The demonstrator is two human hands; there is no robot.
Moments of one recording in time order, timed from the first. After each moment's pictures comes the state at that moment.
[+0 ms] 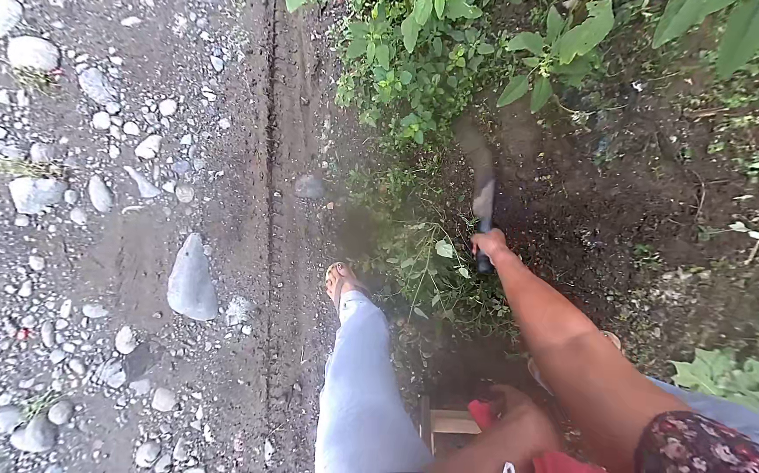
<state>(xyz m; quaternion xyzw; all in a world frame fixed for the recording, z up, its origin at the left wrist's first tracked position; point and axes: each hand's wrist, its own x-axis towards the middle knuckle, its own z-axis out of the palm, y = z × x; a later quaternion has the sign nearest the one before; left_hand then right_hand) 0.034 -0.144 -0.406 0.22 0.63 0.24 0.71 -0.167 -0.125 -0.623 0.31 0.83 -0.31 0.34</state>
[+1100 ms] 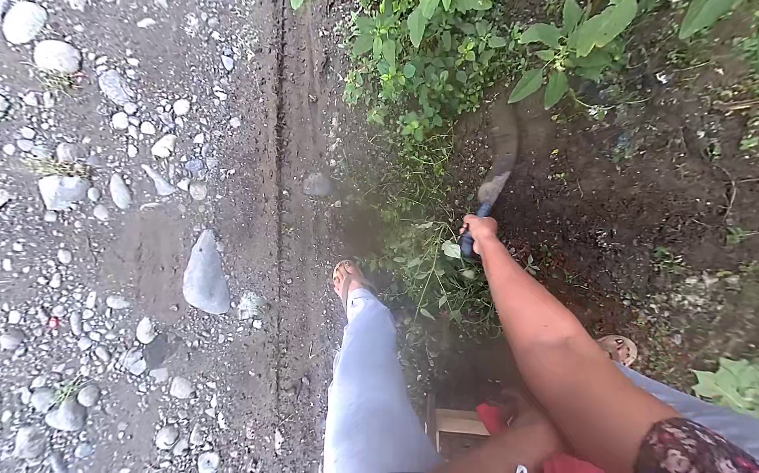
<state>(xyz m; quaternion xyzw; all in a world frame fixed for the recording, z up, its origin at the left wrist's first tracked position) 0.049 -0.161 -0.408 0.11 0.65 0.40 0.64 -0.175 -0.187 -0.624 0.37 0.75 -0.47 0.27</state>
